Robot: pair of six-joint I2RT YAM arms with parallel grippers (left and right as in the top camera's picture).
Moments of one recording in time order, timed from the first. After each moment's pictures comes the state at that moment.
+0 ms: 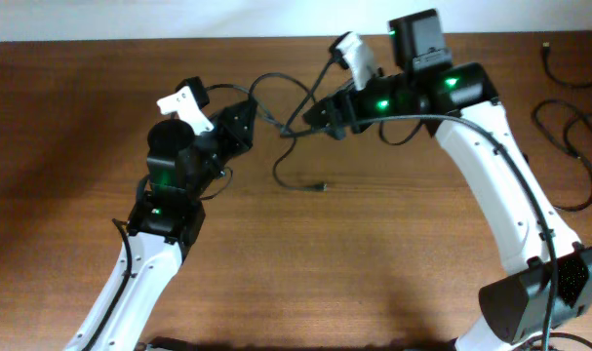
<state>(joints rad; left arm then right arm) -0.21 1.26 0.86 0.19 0.28 -0.86 0.33 1.80 1.82 -0.90 -0.67 -0.15</state>
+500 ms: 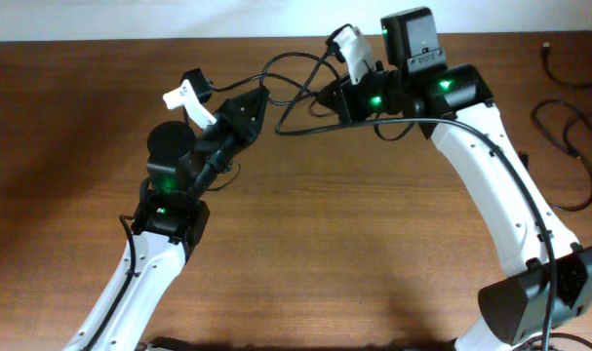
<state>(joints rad) -0.24 1.27 0.86 0.35 0.35 -1.05 0.33 1.80 1.81 -0.83 -0.55 -0.10</state>
